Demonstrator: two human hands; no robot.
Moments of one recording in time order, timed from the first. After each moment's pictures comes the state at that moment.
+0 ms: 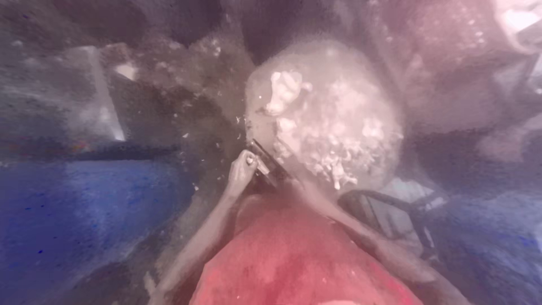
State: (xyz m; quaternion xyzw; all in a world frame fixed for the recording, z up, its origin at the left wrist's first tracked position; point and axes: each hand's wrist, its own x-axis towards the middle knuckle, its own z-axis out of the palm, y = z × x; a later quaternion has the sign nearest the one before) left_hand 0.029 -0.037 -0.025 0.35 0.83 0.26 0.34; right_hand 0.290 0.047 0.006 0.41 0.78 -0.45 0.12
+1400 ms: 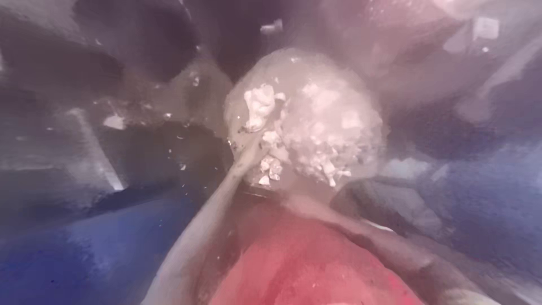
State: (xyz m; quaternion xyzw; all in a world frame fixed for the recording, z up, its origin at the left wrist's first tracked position) left_hand 0.021 0.095 0.007 0.56 0.69 0.18 0.42; right_hand 0.284 0.030 -0.015 0.32 0.80 -0.43 0.25
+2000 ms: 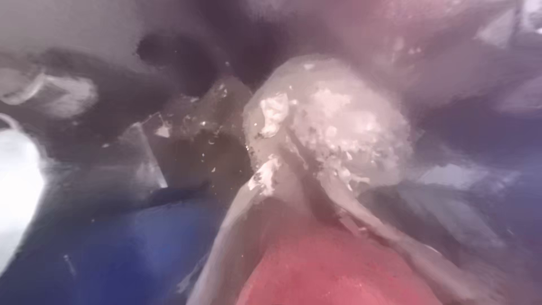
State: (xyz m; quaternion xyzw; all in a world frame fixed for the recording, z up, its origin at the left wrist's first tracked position) left_hand 0.027 -0.040 0.039 0.25 0.71 0.36 0.56; right_hand 0.330 0.088 0.010 0.51 0.68 -0.53 -0.03
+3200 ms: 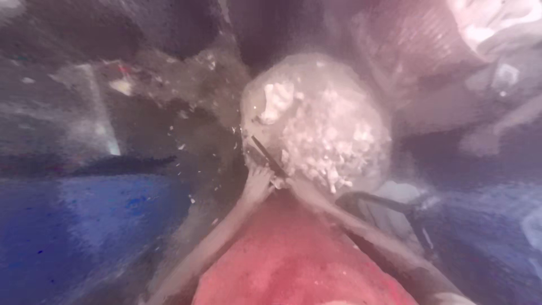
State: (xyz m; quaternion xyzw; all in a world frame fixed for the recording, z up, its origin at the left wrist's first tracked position) left_hand 0.073 -0.036 -0.058 0.65 0.71 0.13 0.25; right_hand 0.274 0.066 -0.021 0.43 0.72 -0.51 0.17
